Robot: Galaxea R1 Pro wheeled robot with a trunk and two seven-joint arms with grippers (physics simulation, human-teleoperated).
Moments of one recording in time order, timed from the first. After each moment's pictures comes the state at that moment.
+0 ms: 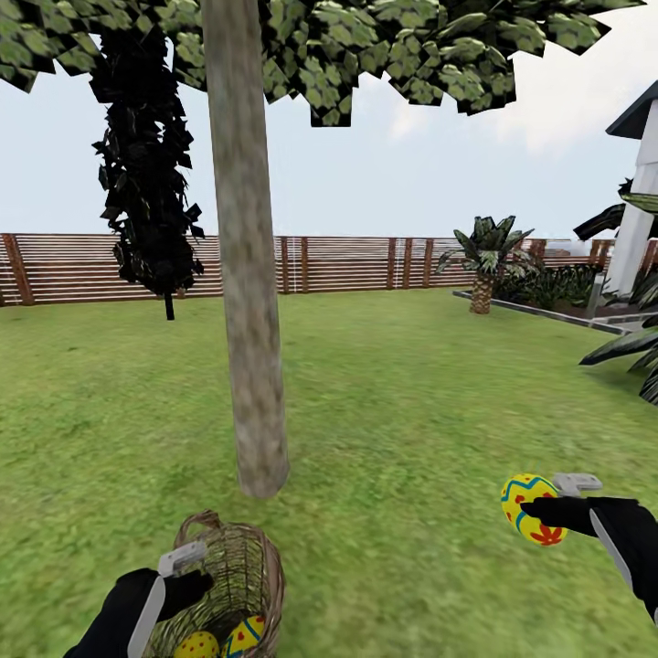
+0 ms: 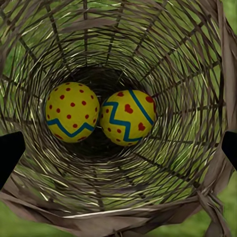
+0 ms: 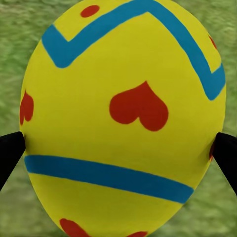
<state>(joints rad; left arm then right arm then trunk) -0.35 0.00 0.30 -0.86 0.10 0.70 0.03 -0.57 -0.42 -0.13 -0.76 0.02 0.59 0.32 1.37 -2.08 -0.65</state>
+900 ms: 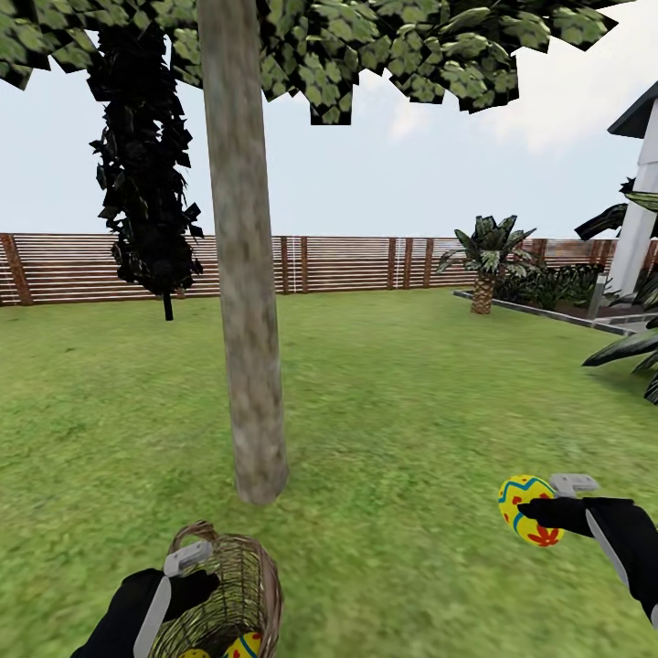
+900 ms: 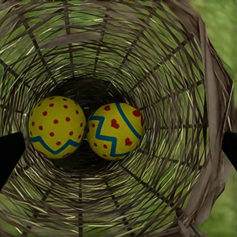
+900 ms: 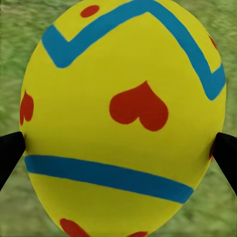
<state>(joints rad) -0.35 -0.02 0.30 -0.86 0.10 0.69 0.03 -0.57 -0.42 -0.12 -0.76 0.02 0.59 0.32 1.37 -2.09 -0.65</state>
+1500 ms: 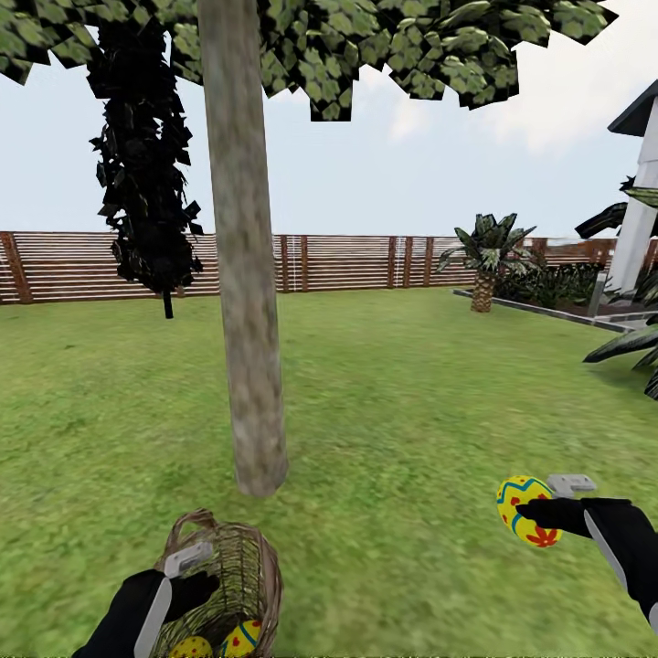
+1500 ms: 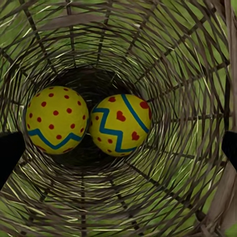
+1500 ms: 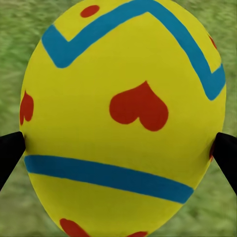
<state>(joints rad) -0.35 -0.02 0.30 -0.85 0.09 0.70 0.03 -0.57 -0.41 -0.11 -0.75 0.03 0.59 0.32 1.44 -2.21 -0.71</state>
